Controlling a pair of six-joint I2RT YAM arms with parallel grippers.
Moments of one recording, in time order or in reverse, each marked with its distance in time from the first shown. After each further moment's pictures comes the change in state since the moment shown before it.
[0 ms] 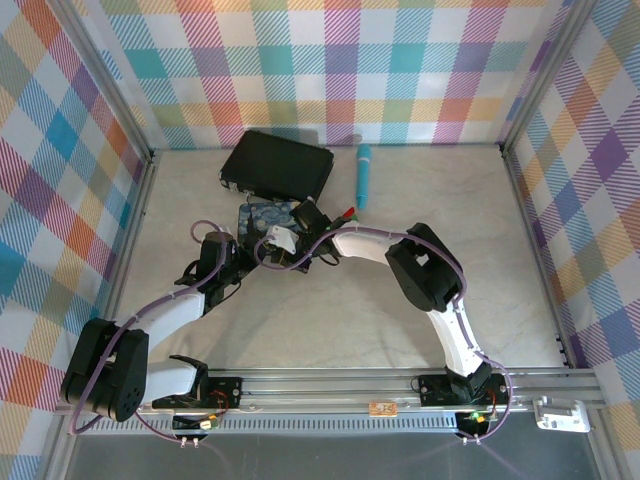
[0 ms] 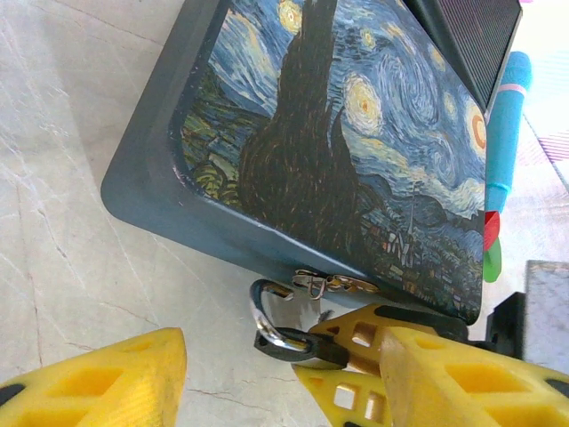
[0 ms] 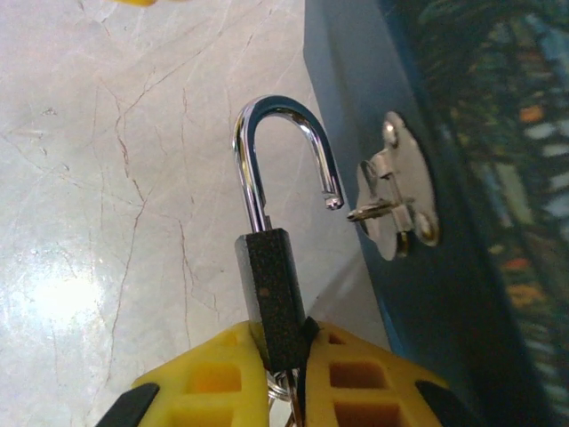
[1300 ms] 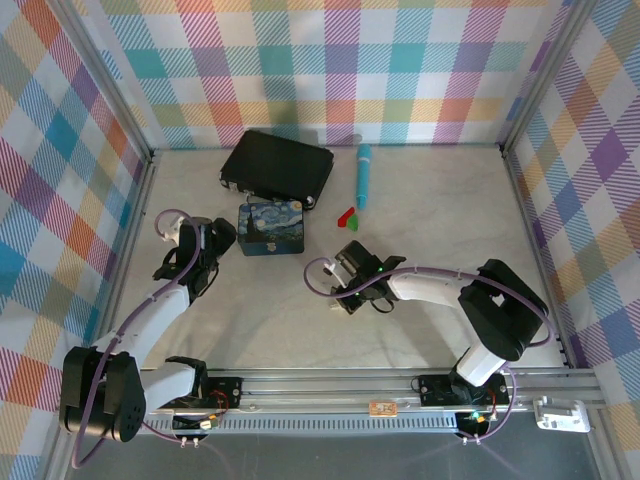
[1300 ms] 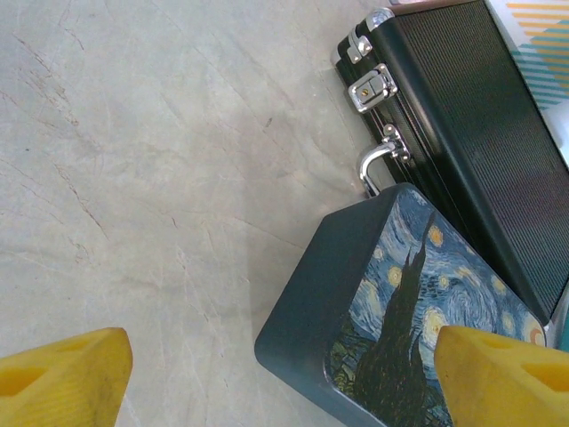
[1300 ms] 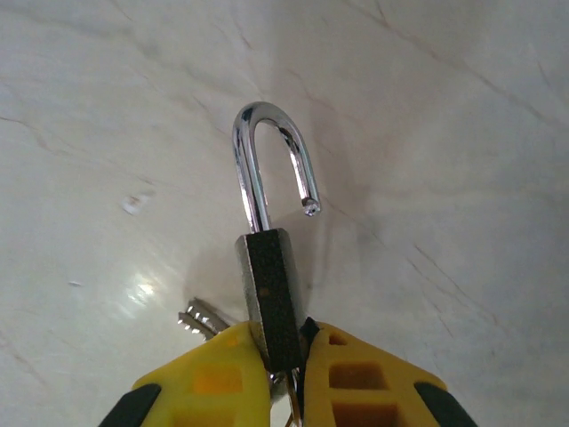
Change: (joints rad) left arm 0.126 -0.109 0.154 -0.291 -0.298 0.000; right arm 0.028 -0.564 -0.688 -0.055 0.282 0.573
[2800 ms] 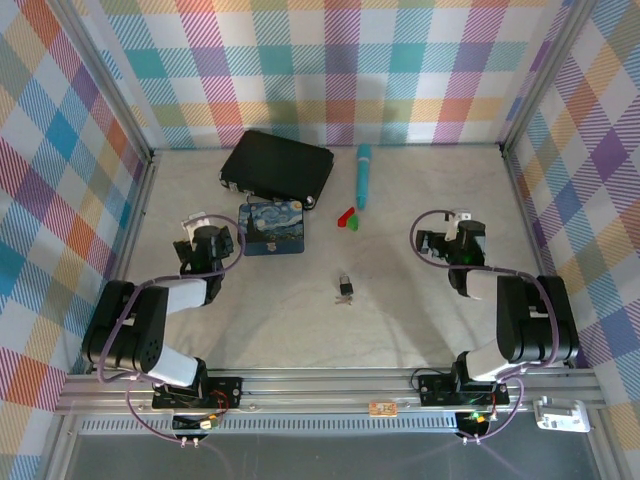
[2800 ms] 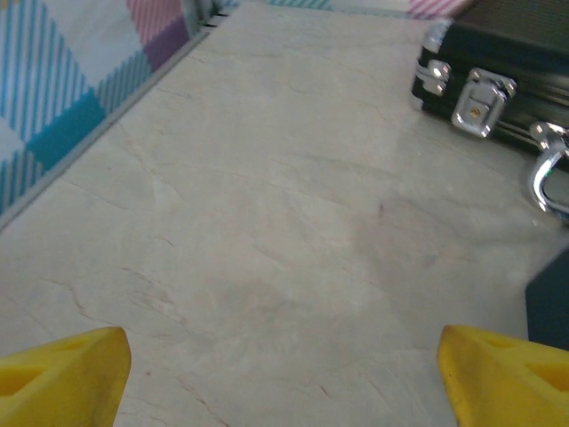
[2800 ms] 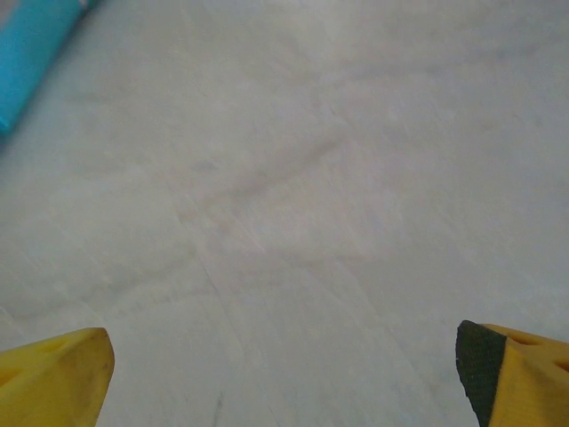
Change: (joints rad) left arm 0.019 0.364 -0.185 0.728 -0.276 0.715; right arm -0.843 -0.112 -0.376 0.861 0.022 -0.013
